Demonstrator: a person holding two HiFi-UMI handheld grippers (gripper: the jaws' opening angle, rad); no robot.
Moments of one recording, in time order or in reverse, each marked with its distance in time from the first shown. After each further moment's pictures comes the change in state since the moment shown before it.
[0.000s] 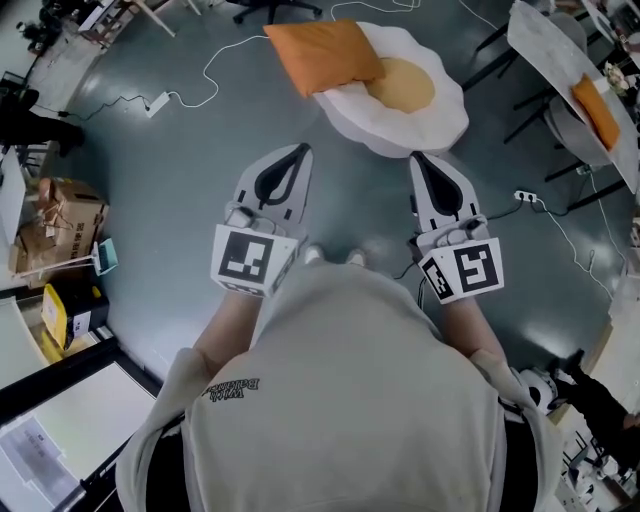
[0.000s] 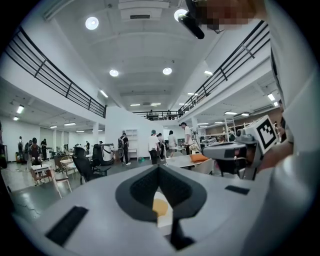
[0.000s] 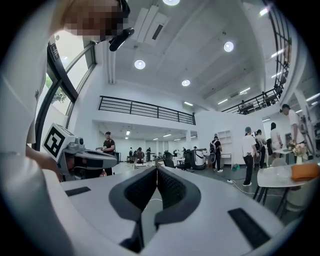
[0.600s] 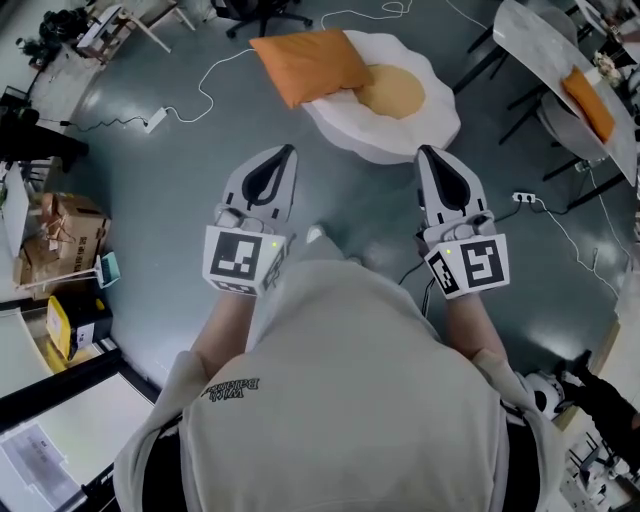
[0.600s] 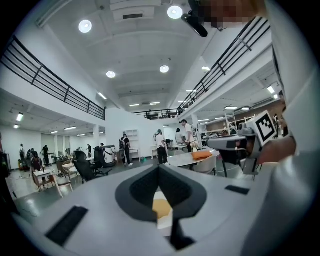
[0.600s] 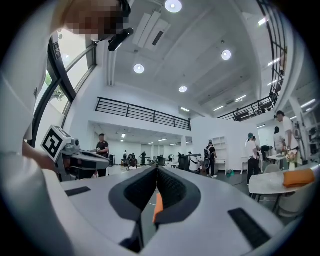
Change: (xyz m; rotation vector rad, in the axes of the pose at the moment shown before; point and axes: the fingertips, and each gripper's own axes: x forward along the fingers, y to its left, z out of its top) left arm 0.025 -0.022 0.005 0.049 0.006 0.024; right arm -0.030 -0.059 0.007 -0.028 -0.052 -0.057
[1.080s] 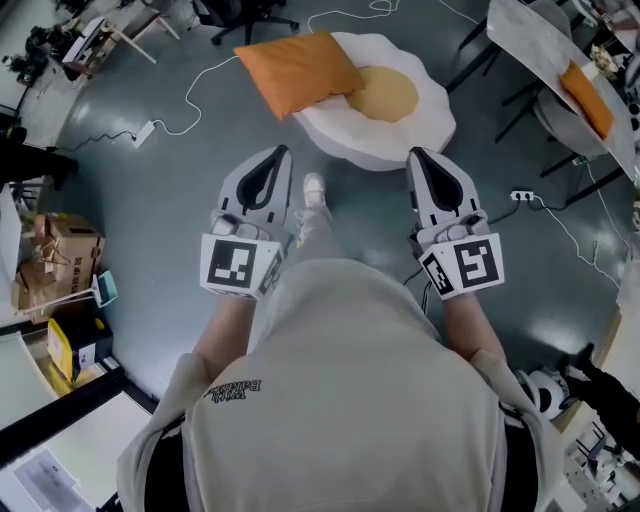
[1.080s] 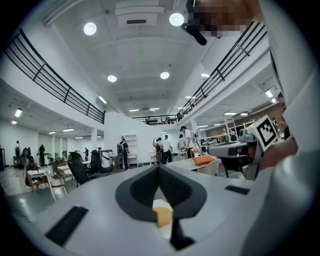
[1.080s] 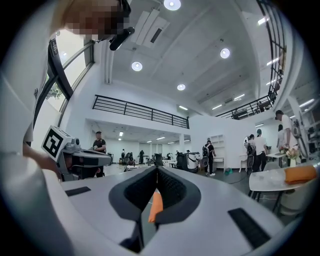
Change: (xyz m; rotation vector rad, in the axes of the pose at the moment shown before) left arm 0.050 0.030 -0.017 -0.024 -0.090 -0.004; right arm 0.046 -0.022 -0.034 0.006 0.013 -0.018
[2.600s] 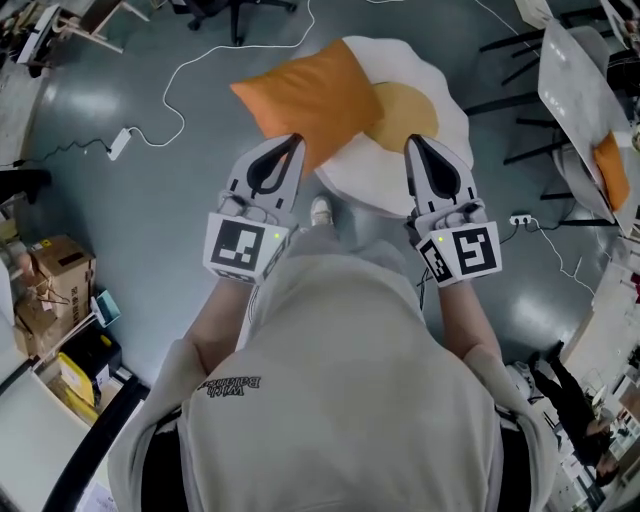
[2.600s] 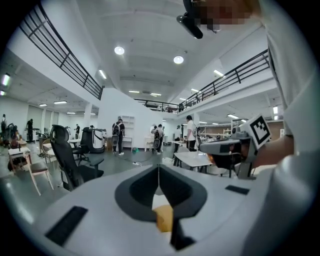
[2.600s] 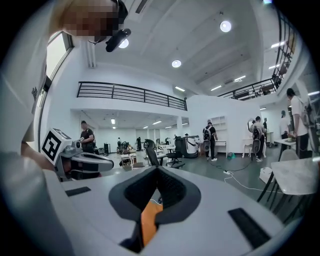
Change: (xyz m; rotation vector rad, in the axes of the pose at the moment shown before) left arm 0.329 0.307 -0.094 -0.140 0.167 -0.150; right arm 0.447 -0.125 -0.067 0.068 0.193 -0.013
